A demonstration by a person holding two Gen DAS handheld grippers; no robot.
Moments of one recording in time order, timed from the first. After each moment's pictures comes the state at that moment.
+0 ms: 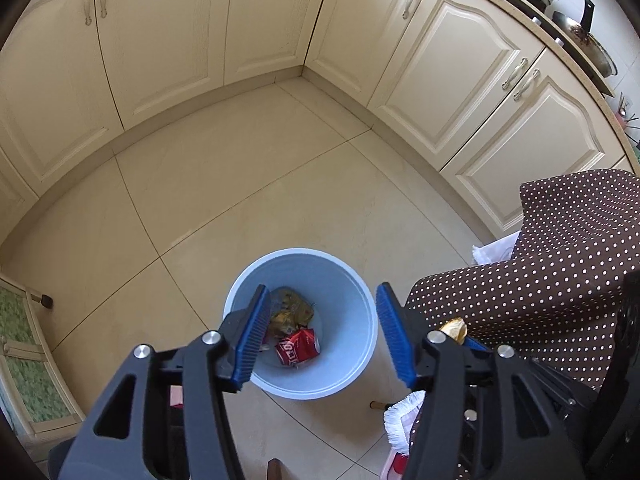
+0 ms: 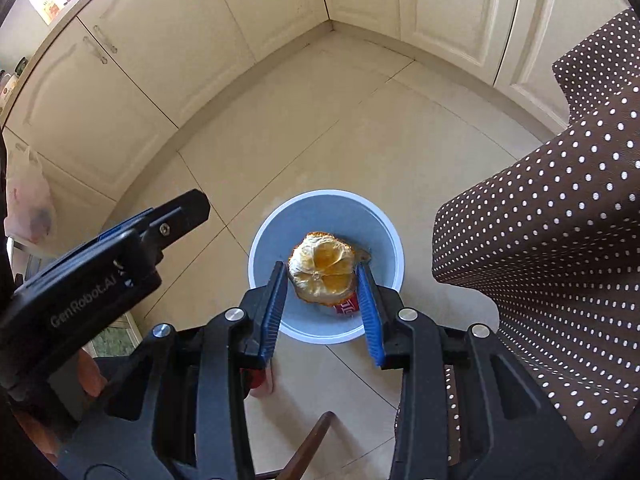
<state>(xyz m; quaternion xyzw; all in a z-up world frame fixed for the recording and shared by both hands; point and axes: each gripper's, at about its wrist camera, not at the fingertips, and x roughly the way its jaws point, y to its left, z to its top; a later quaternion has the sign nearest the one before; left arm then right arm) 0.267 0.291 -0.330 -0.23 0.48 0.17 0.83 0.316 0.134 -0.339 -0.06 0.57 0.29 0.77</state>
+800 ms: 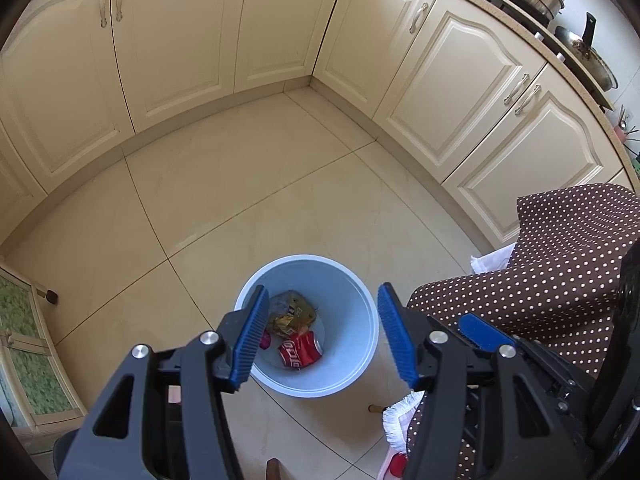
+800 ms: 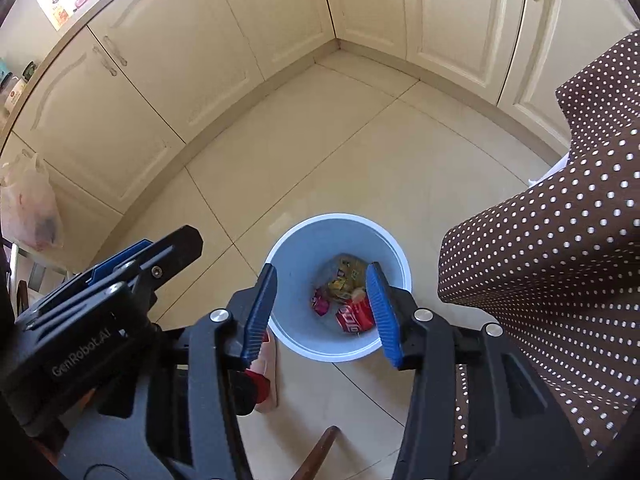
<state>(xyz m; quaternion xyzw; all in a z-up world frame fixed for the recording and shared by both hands) 0.249 0.297 -0.305 -0.24 0.47 0.18 0.83 0.320 0.141 -0.325 -0.05 0.53 0.30 0.79</state>
